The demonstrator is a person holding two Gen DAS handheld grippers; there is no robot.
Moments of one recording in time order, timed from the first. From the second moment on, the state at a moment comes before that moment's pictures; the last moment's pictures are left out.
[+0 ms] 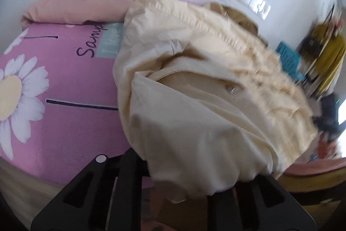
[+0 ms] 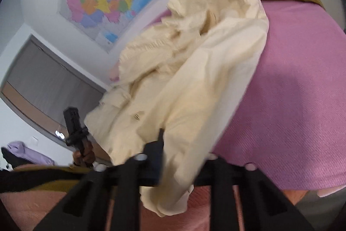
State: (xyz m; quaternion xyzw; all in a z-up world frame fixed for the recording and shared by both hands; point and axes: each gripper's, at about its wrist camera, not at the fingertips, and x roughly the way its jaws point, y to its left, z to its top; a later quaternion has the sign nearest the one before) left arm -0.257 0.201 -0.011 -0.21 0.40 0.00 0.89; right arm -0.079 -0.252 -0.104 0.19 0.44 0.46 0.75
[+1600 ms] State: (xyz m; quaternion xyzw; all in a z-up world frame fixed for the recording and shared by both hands) left arm -0.026 0.290 0.096 -0.18 0.43 0.08 0.88; right arm 0.184 -0.192 0.003 0.32 0.42 0.35 0.77
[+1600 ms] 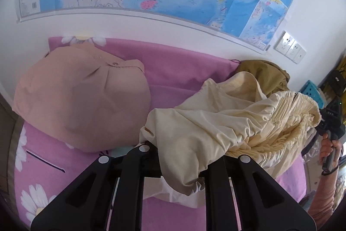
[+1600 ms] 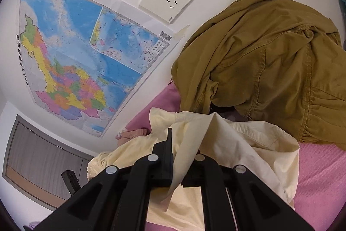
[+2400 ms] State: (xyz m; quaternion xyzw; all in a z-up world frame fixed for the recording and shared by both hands) left arm 0.007 0.296 0.074 -0.15 0.45 0.10 0.87; right arm 0.211 -0.178 -0.013 0.33 0.45 0.33 0.76
